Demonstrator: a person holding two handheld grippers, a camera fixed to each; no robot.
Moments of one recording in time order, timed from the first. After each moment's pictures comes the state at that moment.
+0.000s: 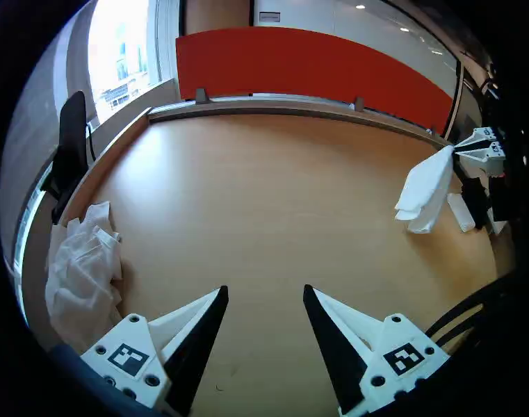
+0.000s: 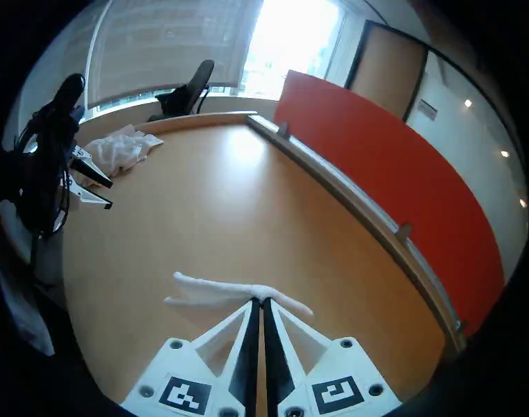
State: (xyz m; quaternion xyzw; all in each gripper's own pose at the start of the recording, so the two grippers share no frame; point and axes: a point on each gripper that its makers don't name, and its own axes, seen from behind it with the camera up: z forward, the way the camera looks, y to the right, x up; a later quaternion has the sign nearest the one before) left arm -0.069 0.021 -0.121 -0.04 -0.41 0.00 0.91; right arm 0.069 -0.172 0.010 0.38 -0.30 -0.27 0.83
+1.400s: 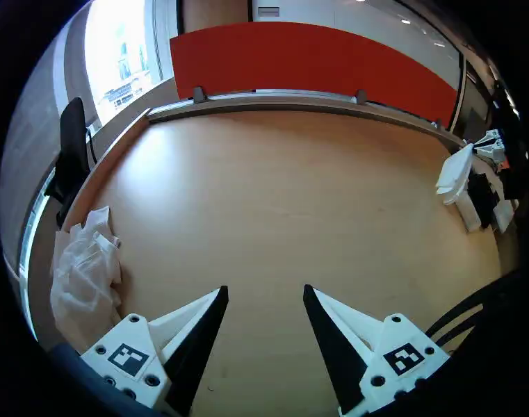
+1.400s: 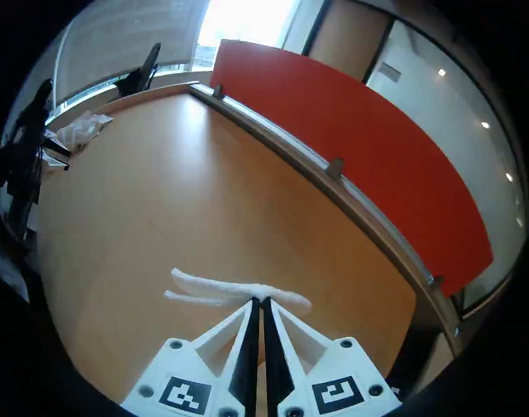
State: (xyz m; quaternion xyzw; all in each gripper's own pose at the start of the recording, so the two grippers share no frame) left arm -0.067 0.040 -0.110 -0.02 -0.43 0.02 0.90; right arm 0.070 0.050 0.073 0.29 -0.36 -0.28 0.84
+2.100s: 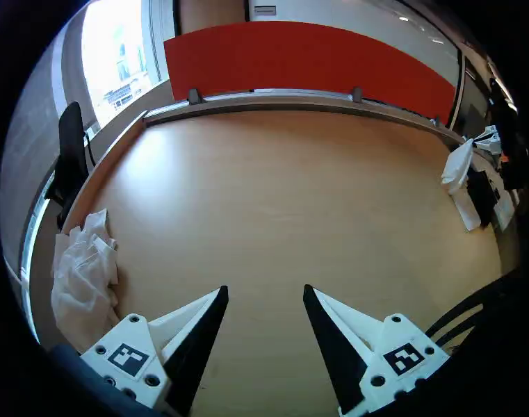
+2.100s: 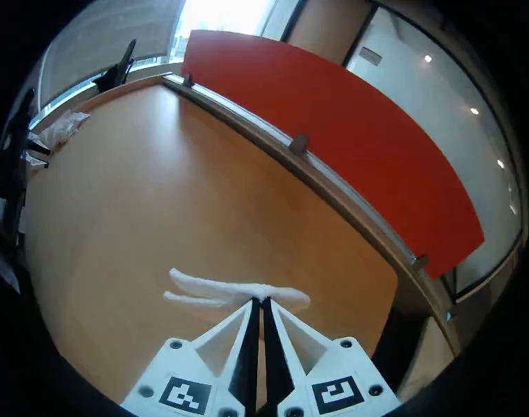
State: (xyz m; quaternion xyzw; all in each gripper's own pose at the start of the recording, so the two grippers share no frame) left arm -0.064 0.058 -0.109 -0.02 -0.43 0.02 0.90; right arm 0.070 0.132 0.103 0.24 -0.38 -0.28 0.85
